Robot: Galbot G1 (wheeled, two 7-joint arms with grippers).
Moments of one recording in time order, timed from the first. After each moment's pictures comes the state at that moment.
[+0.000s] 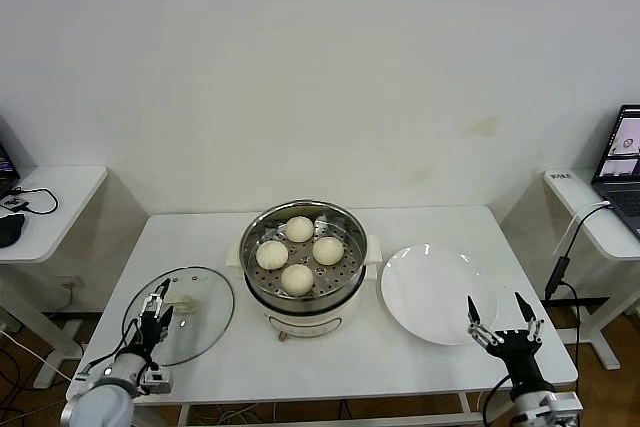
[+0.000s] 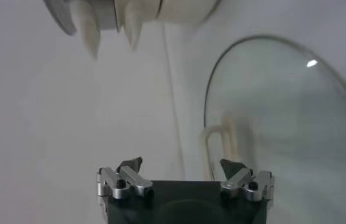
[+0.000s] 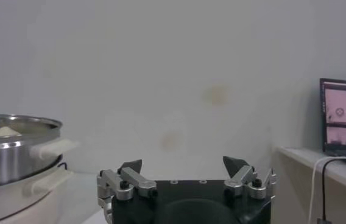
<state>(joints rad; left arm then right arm) 1.31 -1.13 -0.62 -1.55 1.27 -0.08 0.00 -1.62 1.50 0.86 2.01 0.16 0.10 -0.25</state>
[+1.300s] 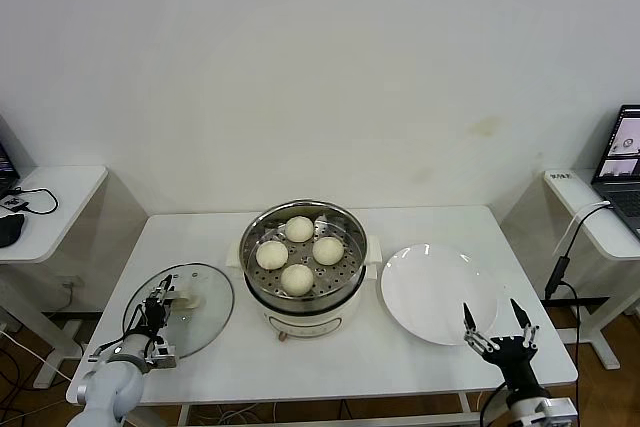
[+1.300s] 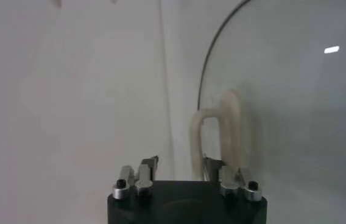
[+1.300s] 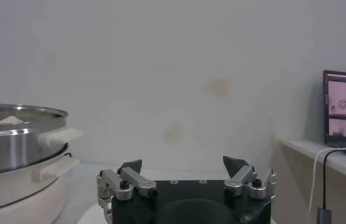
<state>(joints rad) 1.14 -1.15 -0.58 -1.34 1.24 -0.08 -0.02 -1.63 1.50 0.85 2.01 0.14 0.10 -0.26</state>
